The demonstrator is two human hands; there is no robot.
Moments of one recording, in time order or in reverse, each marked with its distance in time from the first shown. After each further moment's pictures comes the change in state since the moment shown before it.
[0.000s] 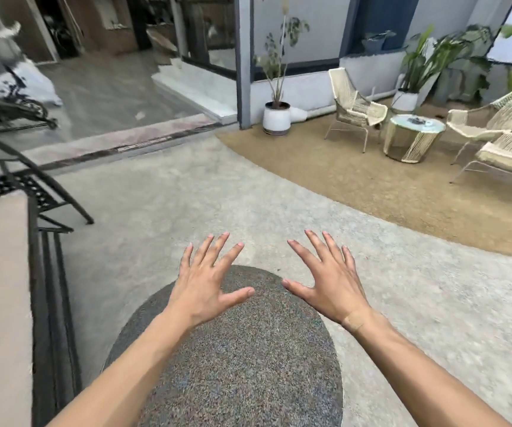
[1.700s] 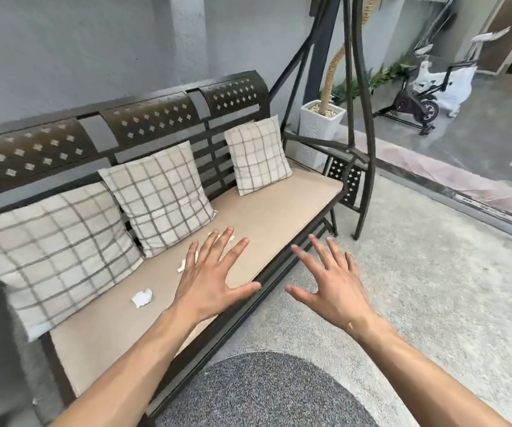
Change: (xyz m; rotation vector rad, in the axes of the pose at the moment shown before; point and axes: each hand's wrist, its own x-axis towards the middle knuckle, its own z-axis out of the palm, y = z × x) left_hand -0.022 -0.489 -0.064 0.188 0.258 -1.329; right_hand 0.505 -0.522 0.278 0.216 -0.341 -1.276
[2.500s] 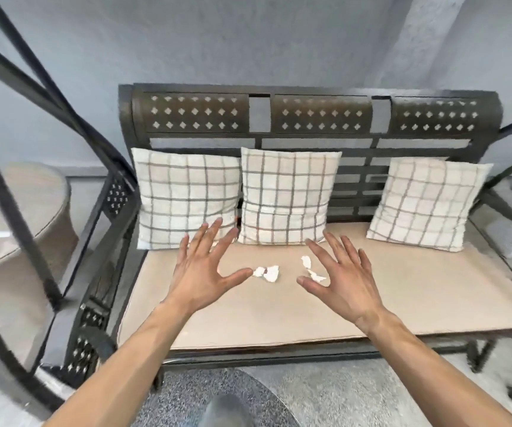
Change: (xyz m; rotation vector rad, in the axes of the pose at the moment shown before) left_hand 0.063 -0.076 0.013 0.083 0.275 -0.810; right_hand 0.299 -0.016 0.080 0.127 -0.200 -0.680
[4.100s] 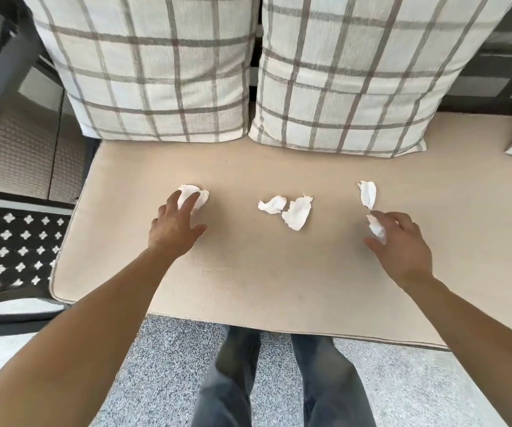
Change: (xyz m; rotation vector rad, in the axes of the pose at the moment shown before) left_hand 0.080 -0.194 0.343 0.125 -0.545 -0.603; right_hand 0.154 0.201 0.336 0.157 -0.425 0.322
